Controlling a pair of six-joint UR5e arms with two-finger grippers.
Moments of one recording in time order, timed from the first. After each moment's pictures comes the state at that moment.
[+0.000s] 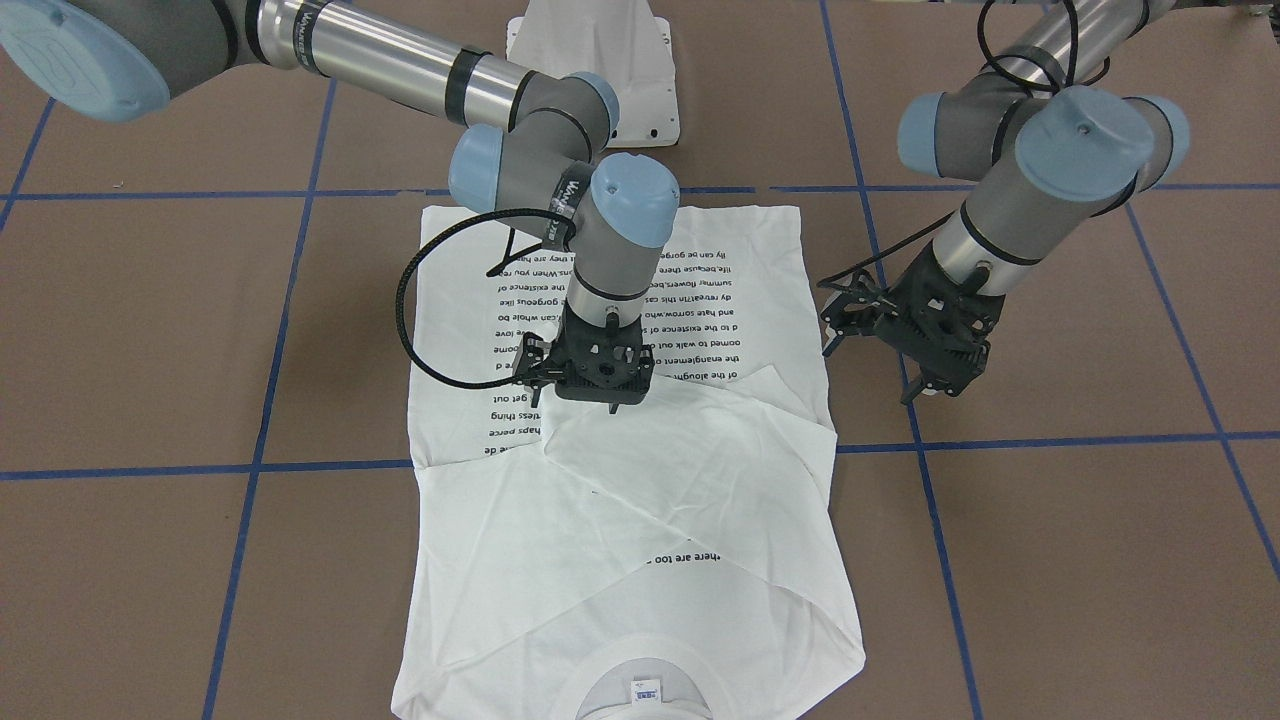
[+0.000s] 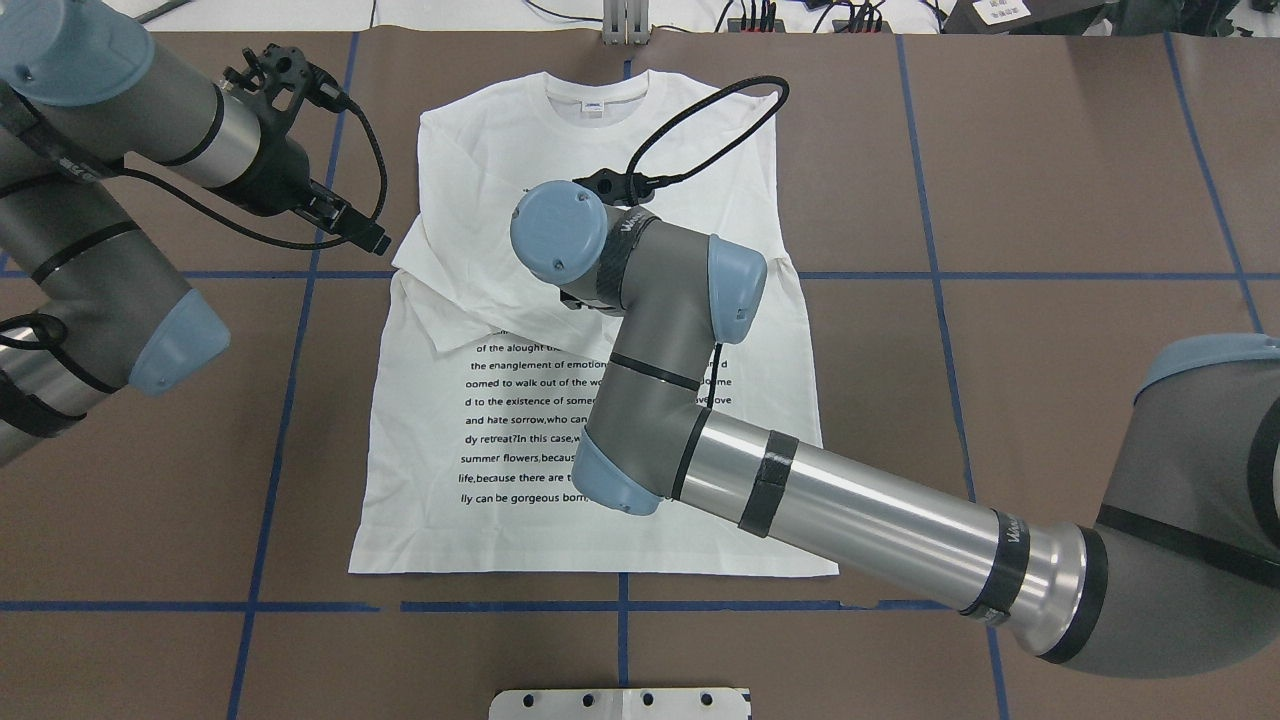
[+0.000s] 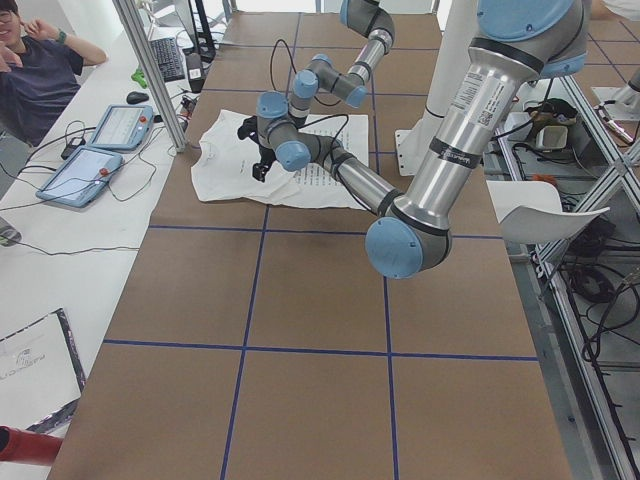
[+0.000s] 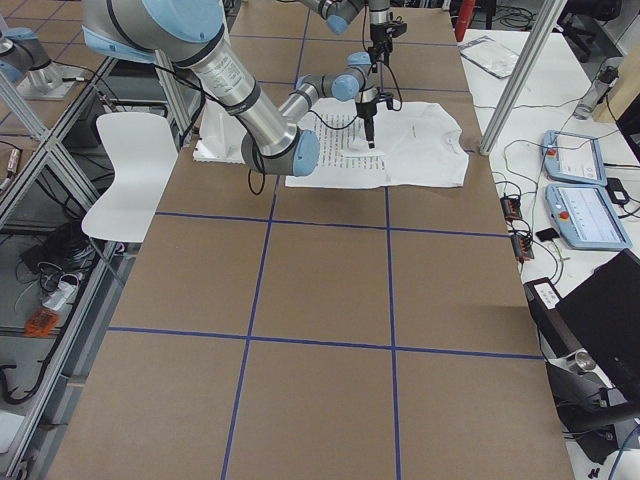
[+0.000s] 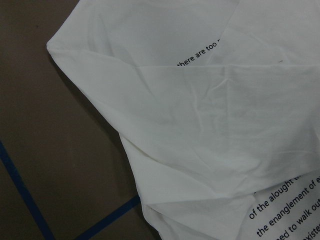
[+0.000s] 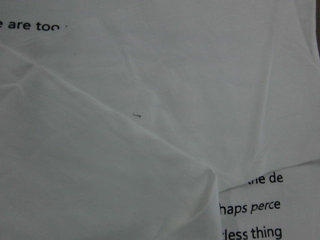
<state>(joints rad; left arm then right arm) -0.91 -2.03 -1.67 -1.93 -2.17 -0.45 0.50 -0.56 1.18 -1.61 1.58 1.19</state>
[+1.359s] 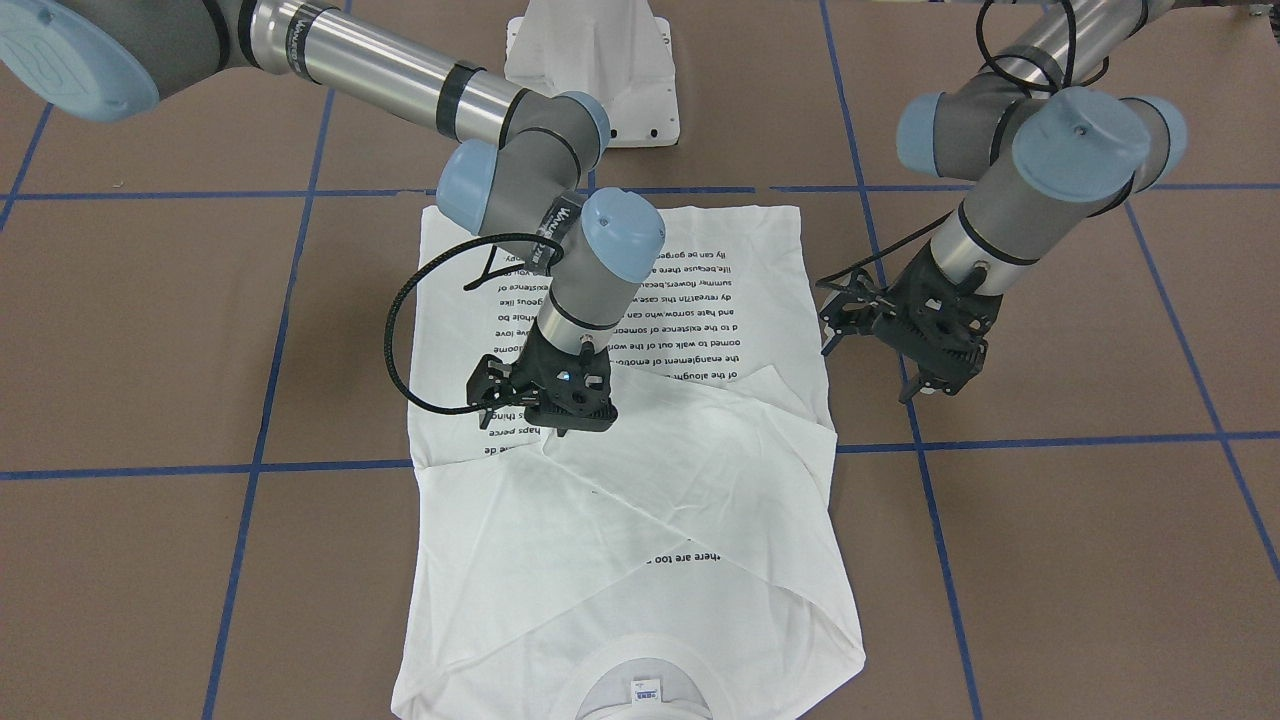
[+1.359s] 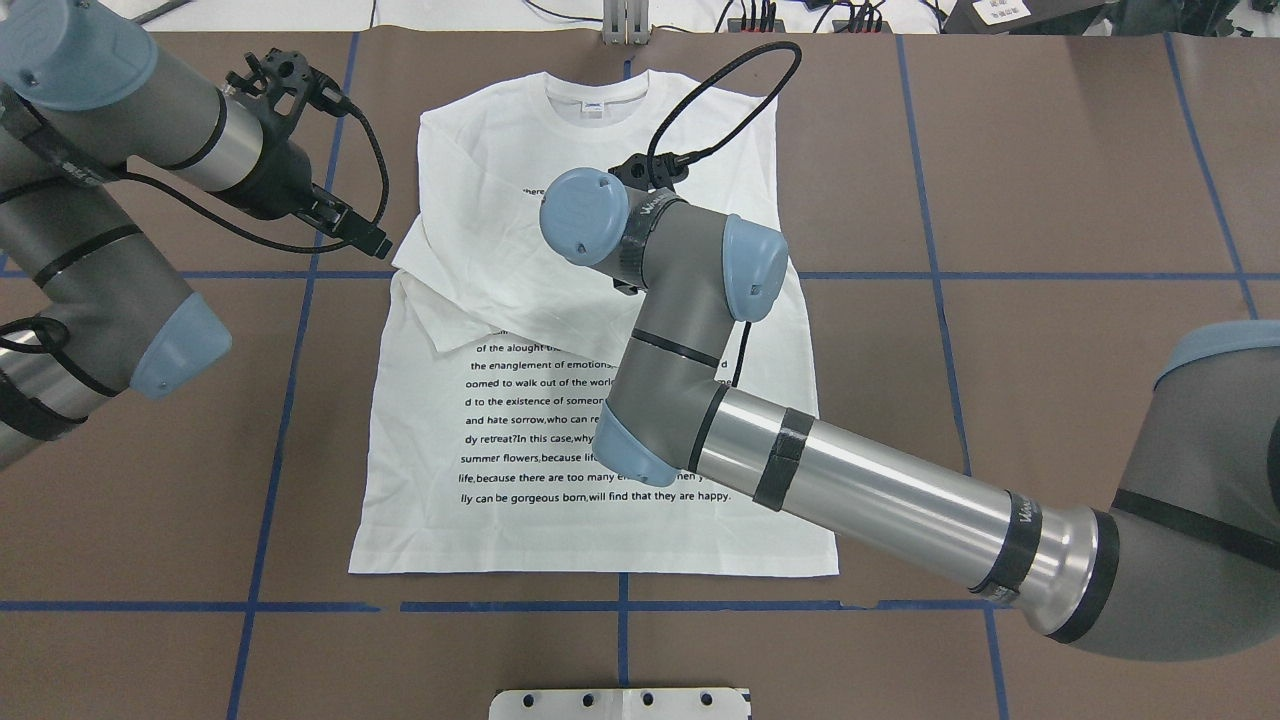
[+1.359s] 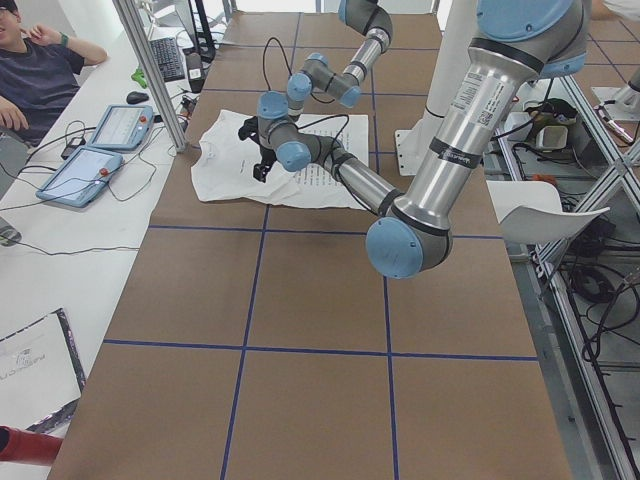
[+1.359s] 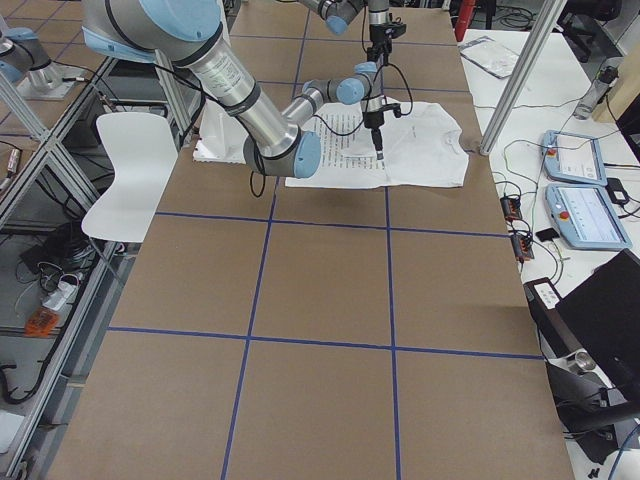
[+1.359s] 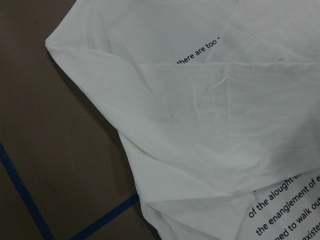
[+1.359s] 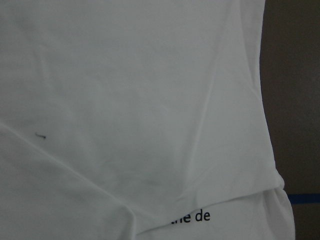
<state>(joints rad) -0.90 -2.02 -1.67 -1.93 -2.17 -0.45 0.54 -0.57 1.16 -1.74 1.52 1.06</state>
